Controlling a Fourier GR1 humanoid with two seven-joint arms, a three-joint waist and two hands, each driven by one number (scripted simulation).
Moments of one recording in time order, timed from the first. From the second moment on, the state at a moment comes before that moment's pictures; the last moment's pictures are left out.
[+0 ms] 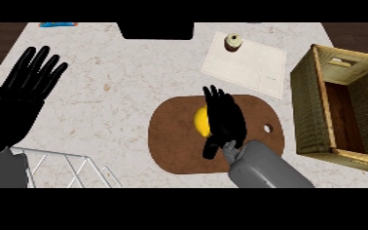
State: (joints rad) left arm -0.20 0.14 0.37 -1.71 0.46 -0.52 0.21; right arm -0.50 -0.18 0.71 -1.38 0.67 0.02 0.90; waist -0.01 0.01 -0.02
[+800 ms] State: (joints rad) left arm -0.20 0.13 0.38 -1.71 0.45 -0.54 0.21; right arm -0.52 -0.16 0.77 -1.24 0.69 0.06 0.78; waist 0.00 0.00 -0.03
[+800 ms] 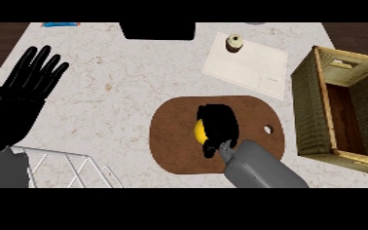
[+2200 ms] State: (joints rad) left arm -0.12 0.14 0.52 -1.71 0.45 -0.57 0.21; right arm -0.08 -0.36 0.85 -2.31 0.76 -0.22 0.76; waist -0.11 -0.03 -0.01
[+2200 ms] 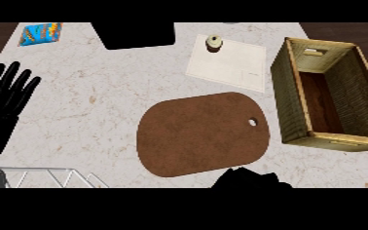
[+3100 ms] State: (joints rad) left arm -0.14 0.13 0.52 -1.71 0.45 -0.59 0.21; right arm -0.17 -0.45 0.53 -2.34 0.76 -0.20 0.91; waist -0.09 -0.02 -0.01
